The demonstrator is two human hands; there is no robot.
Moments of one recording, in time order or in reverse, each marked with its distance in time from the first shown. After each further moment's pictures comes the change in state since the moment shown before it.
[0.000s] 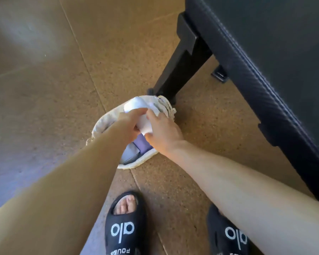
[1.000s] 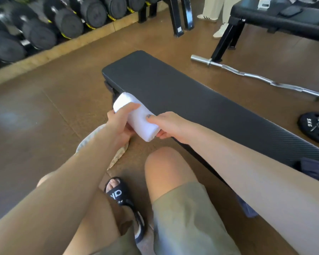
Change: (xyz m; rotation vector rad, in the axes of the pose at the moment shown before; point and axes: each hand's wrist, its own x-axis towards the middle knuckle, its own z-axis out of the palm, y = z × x) left_hand -0.395 -0.064 0.075 -0.096 -0.377 0.443; right_hand -0.333 0.030 -0.246 0.890 0.028 0.363
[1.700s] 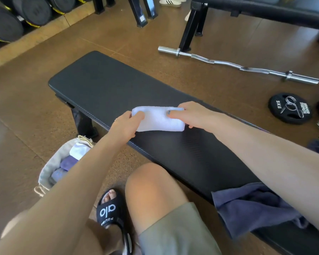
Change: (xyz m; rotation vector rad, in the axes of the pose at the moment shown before) left_hand 0.043 -0.031 0.121 1.026 -0.157 0.118; right_hand 0.010 0.057 -0.160 -0.254 0.212 0.112
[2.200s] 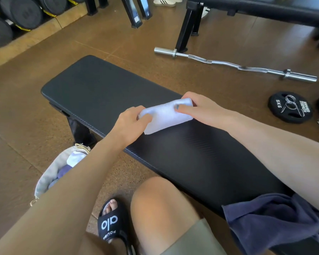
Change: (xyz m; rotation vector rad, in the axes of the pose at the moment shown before) left_hand 0.033 0.016 -0.005 0.226 -0.069 0.426; right_hand 0.020 0.011 -0.028 0.020 0.121 -0.168
